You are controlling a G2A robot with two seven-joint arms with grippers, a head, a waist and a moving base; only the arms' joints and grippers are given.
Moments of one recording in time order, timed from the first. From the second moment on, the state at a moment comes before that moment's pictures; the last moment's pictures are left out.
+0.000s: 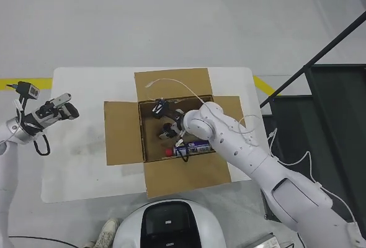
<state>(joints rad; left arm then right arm) 0.96 -0.99 -1.55 -1.05 -0.40 -0.40 -1.23 -0.70 -1.35 0.70 -1.17 -0.93 -0.24 0.92</state>
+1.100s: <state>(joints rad) 0.96 -0.99 -1.55 -1.05 -0.40 -0.40 -1.23 -0.57 -1.48 0.60 -0.83 -0.84 -0.31 0.90</state>
